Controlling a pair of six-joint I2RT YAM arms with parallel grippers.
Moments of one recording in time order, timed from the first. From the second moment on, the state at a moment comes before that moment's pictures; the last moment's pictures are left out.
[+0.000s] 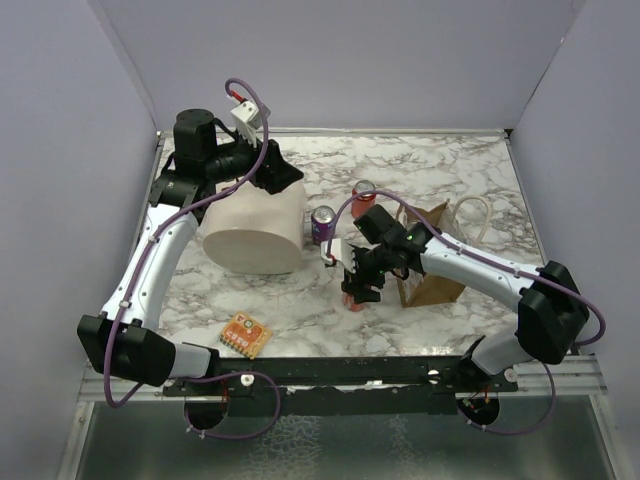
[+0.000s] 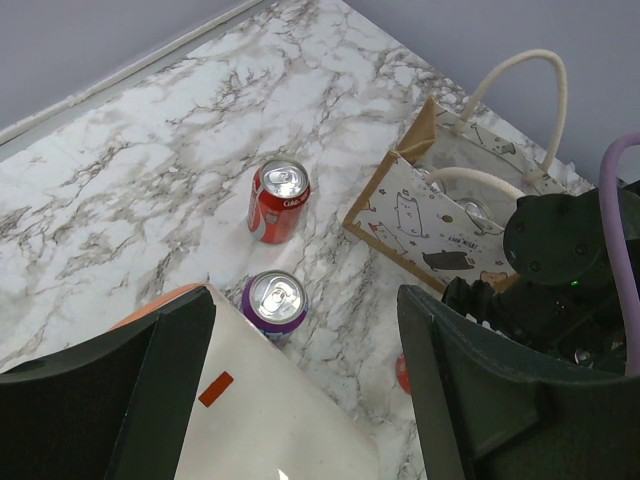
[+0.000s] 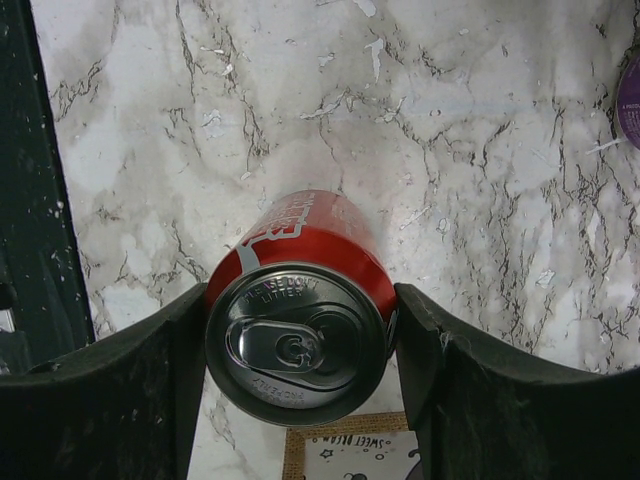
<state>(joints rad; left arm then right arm) -0.22 1.34 1.43 -0.40 0.76 -0.06 0.80 1.49 1.05 -0.65 -0.41 -0.65</state>
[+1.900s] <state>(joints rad) -0.71 1.71 1.47 -0.25 0.88 -0.24 0.09 1.00 1.36 -0.90 -0.49 -0.49</state>
